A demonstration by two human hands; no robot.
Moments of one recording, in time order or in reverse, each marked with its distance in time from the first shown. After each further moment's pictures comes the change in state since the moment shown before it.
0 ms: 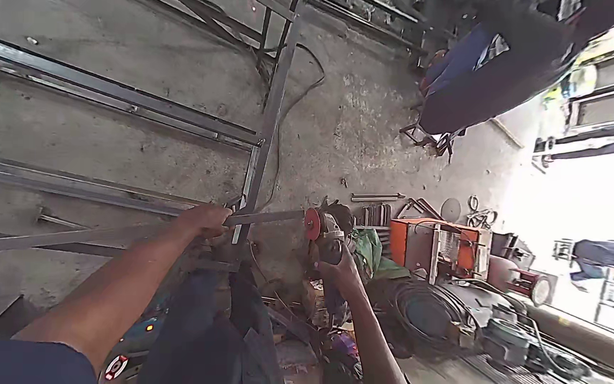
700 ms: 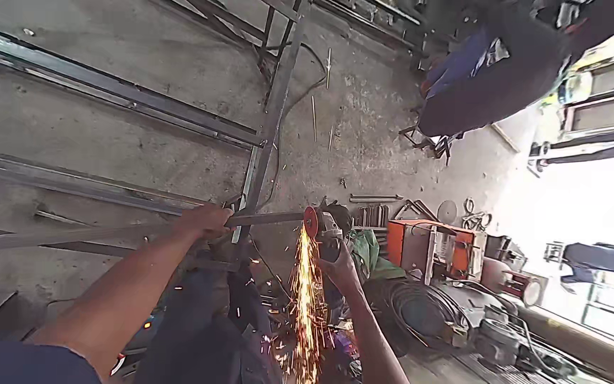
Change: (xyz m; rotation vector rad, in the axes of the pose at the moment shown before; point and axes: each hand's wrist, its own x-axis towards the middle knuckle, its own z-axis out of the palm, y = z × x) left_hand 0.000 0.000 0.010 -0.059 0.061 -0.033; right_hand 0.004 -0.016 0.000 -0.086 0.014 0.000
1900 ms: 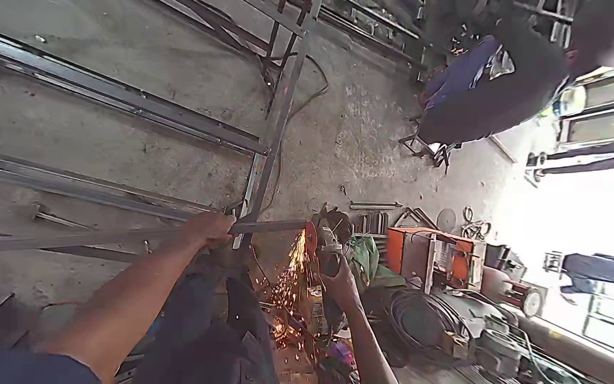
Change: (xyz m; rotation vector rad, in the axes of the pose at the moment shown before) left_hand 0.001 0.000 -0.002 0.041 -0.020 -0.023; right_hand -0.008 0.008 0.007 -0.093 -0.003 0.027
